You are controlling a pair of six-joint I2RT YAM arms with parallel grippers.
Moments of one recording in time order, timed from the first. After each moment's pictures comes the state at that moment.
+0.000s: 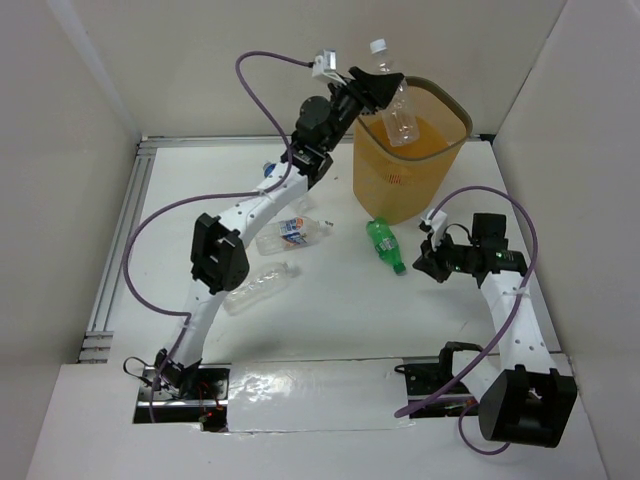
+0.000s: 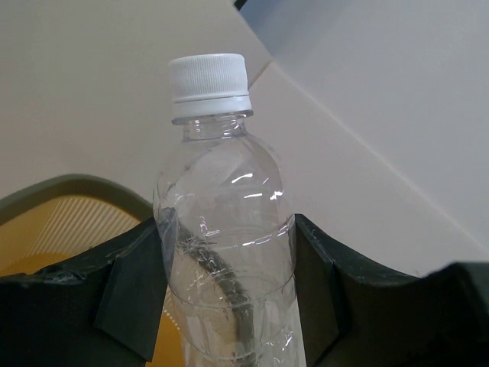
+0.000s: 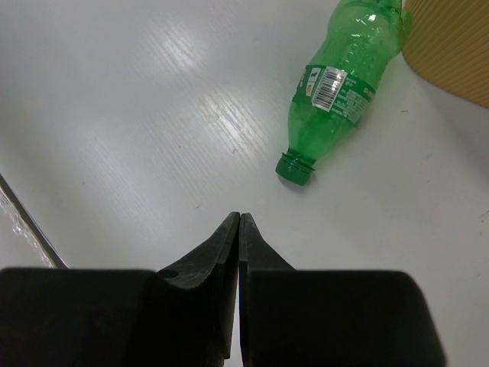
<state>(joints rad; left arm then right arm) -0.64 2.30 2.33 0.44 0.01 -0.80 -0.14 0.98 0.76 -0.75 -0.79 -0.77</state>
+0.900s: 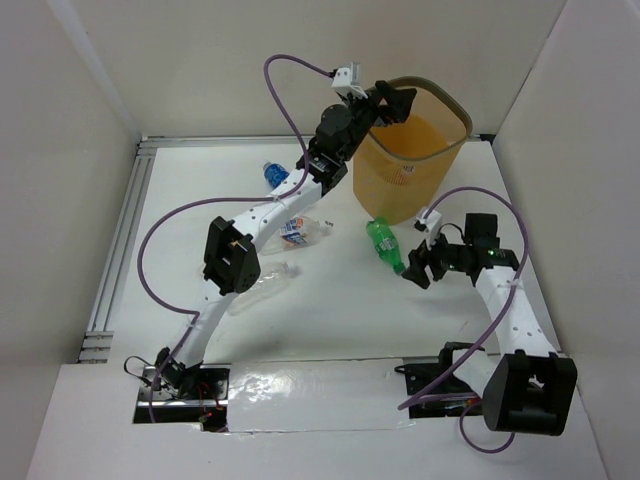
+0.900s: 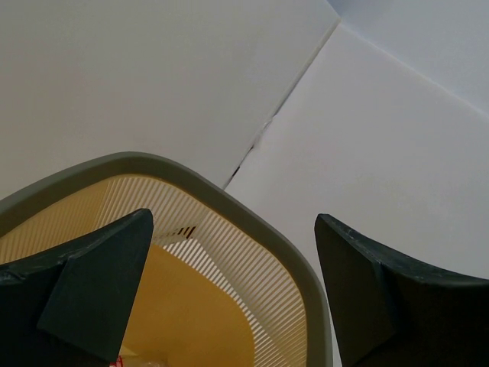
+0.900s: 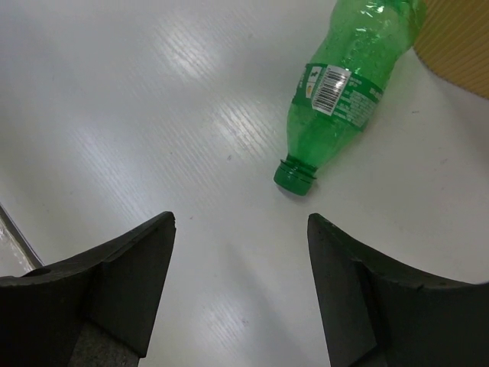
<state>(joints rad) -0.70 2.39 2.42 0.34 -0.14 -0.57 -0.12 1.04 0.72 -0.66 -0.77 -0.74</state>
